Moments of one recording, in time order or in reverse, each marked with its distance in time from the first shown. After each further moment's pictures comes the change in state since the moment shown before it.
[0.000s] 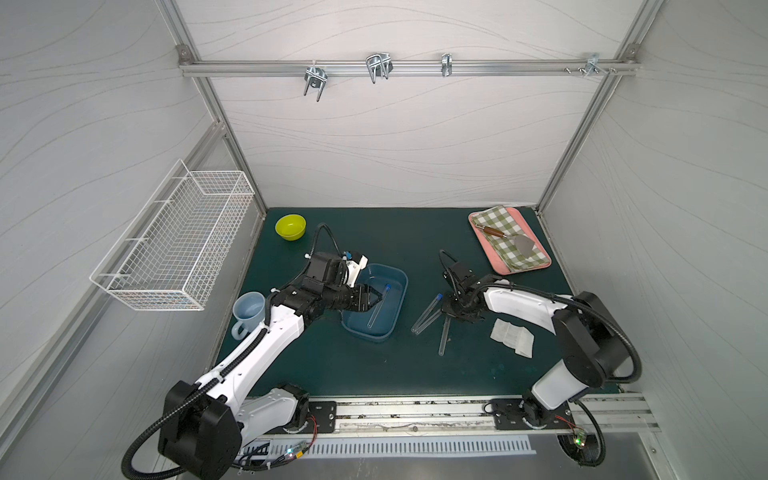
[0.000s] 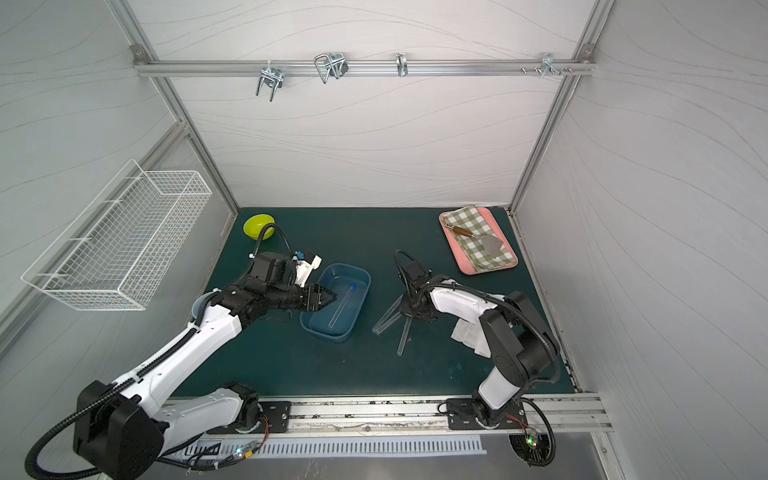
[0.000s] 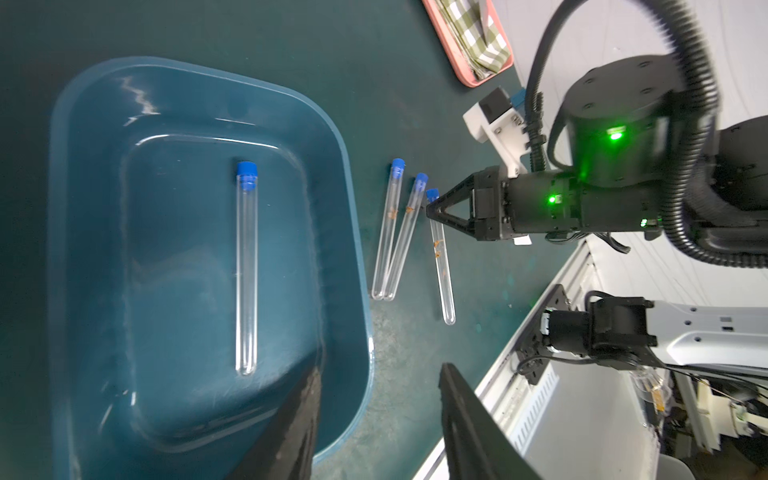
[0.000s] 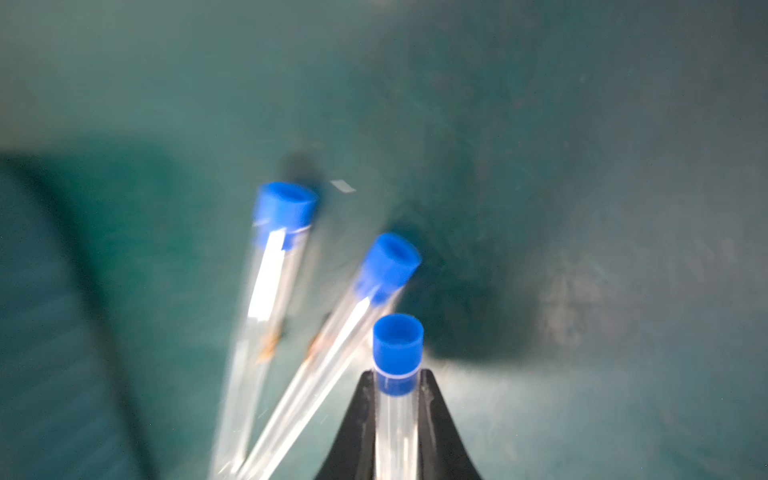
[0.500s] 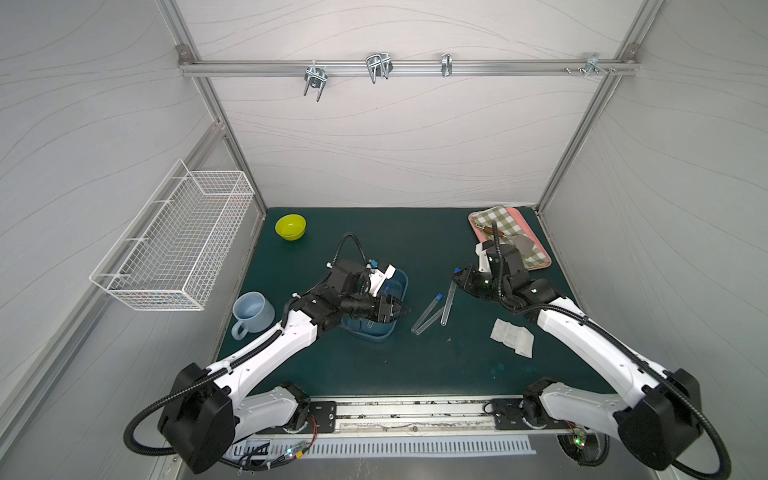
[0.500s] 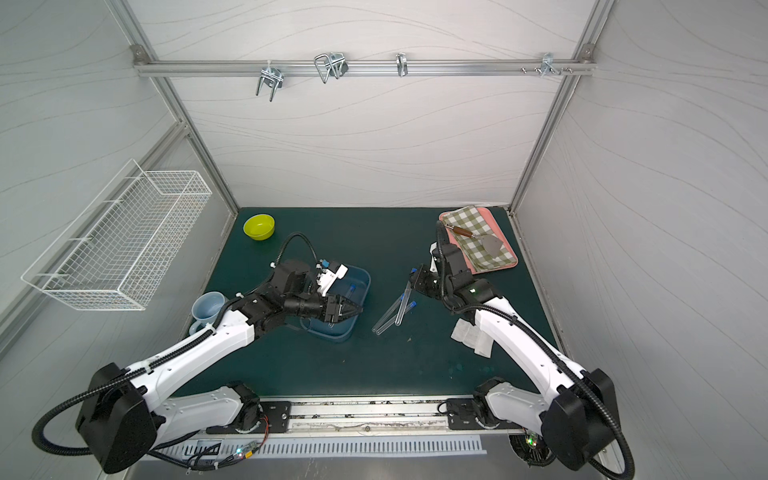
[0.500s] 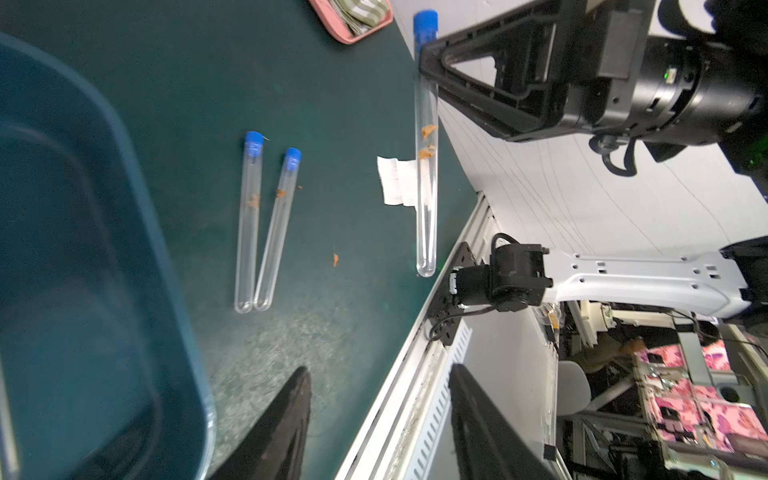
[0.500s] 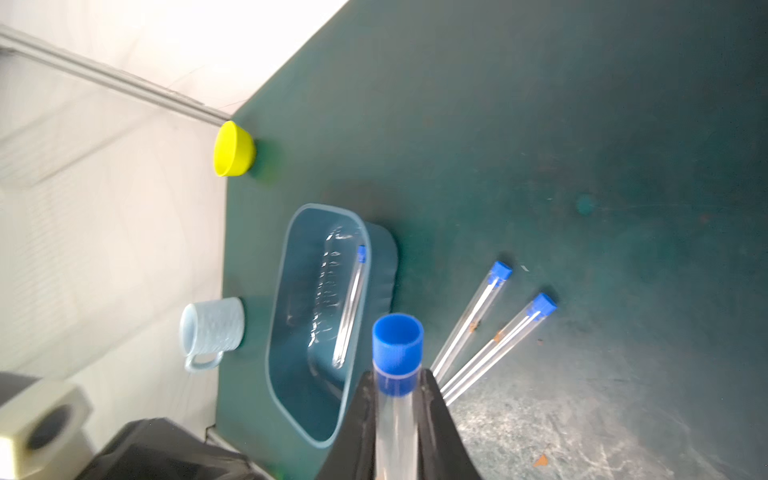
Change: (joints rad) left arm -0.229 0.058 -0.058 0.279 0.136 -0.162; right arm -0.110 -0.423 -0.002 0.110 -0.184 -0.082
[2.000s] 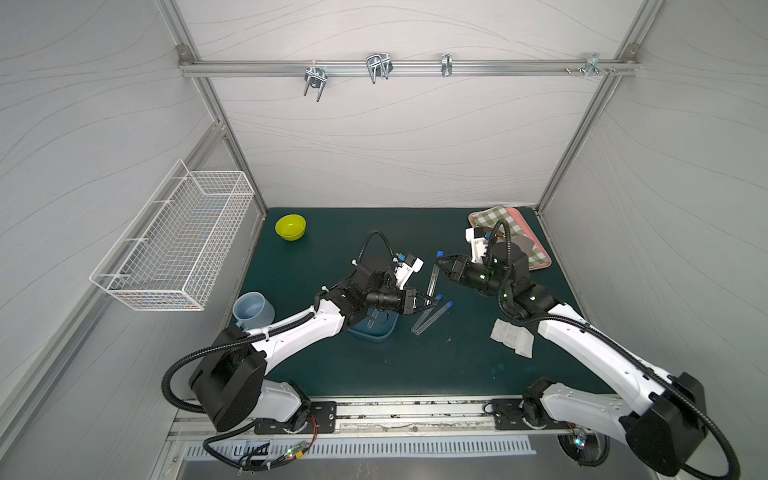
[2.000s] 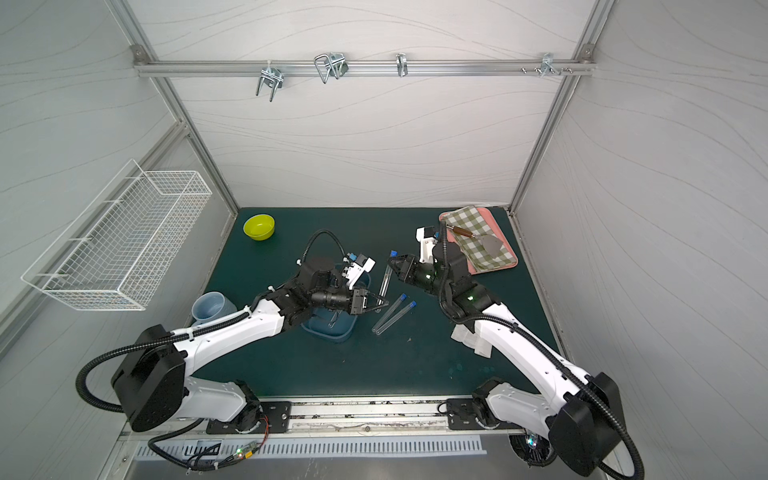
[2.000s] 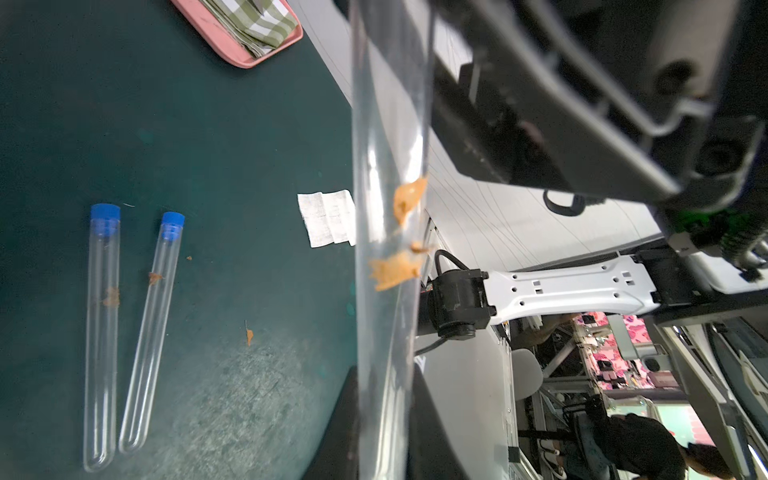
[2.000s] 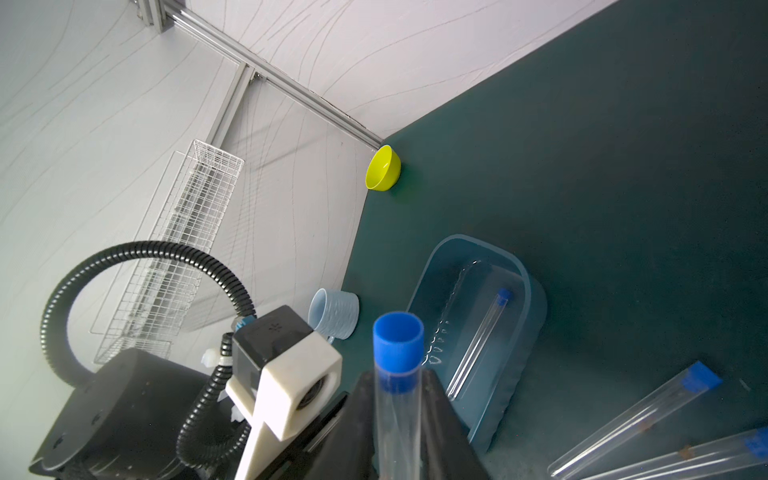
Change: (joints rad) left arm -0.099 0.203 0.063 0.341 0.031 -0.154; right arm 0.080 -0.025 -0.031 0.356 -0.109 0.034
